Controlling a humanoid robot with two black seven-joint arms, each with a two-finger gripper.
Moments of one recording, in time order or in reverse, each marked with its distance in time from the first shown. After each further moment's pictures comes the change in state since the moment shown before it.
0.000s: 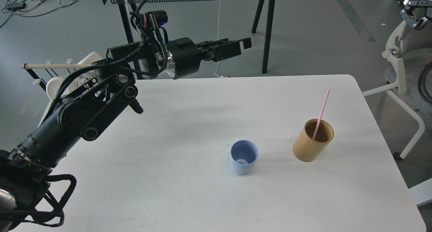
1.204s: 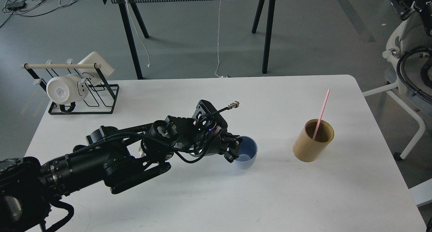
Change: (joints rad) left arm 0.076 -0.042 0.650 -0.013 0.527 0.000 0.138; right arm 0.020 0.194 0.251 -0.133 0.183 0.000 -0.096
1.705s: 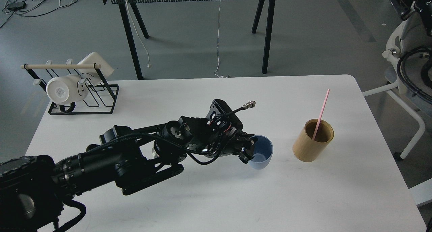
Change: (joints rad) left arm -0.006 -0.050 0.000 -0.012 0.000 0.000 0.014; right arm -0.001 -0.001 0.002 0.003 0.002 0.000 0.000
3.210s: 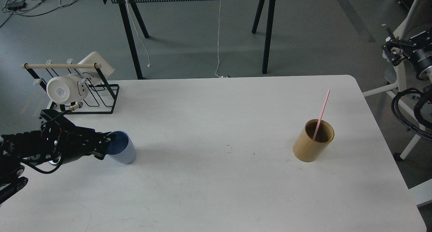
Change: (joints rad) left arm 0.377 0.738 -0.269 0.025 0.000 0.311 -0.301; right arm -0.194 0.004 0.003 0.003 0.011 0.000 0.008
